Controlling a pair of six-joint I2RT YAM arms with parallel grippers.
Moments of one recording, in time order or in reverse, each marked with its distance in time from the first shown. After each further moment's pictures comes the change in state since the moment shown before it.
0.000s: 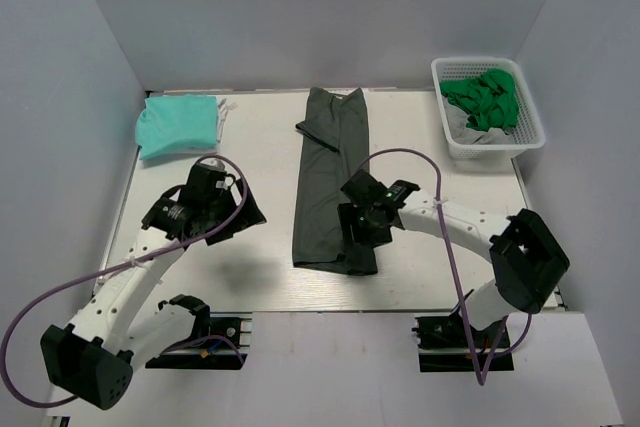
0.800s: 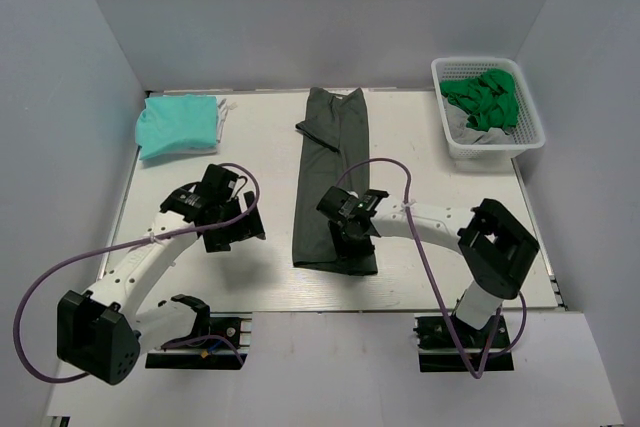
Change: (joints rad) left arm 0.002 0.133 -0.035 -0.067 0.001 0.086; right arm 0.150 0.156 0.061 -0.053 0.061 0.066
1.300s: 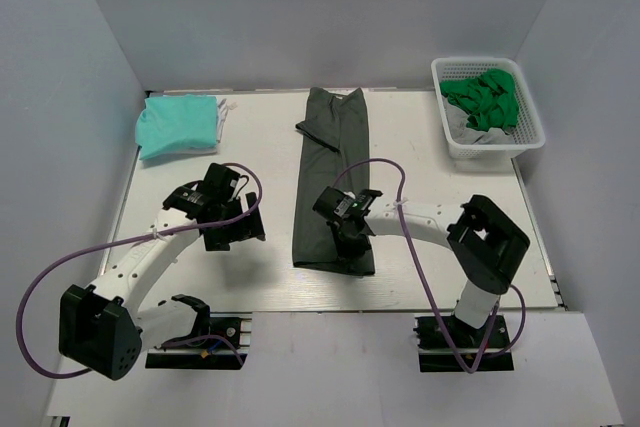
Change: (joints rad) left arm 0.000 0.029 0.005 0.001 -0.001 0.047; right arm 0.000 0.060 0.022 0.021 0.011 0.005
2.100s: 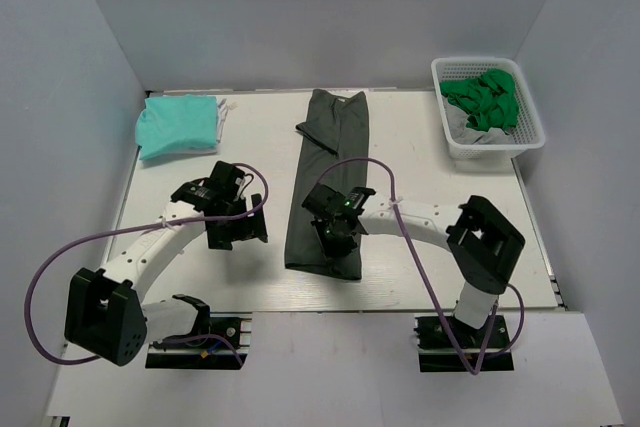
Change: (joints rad) left arm 0.000 0.072 0.002 0.031 0.027 0.059; right arm 0.037 -0.001 0.089 0.009 -0.127 -0.053
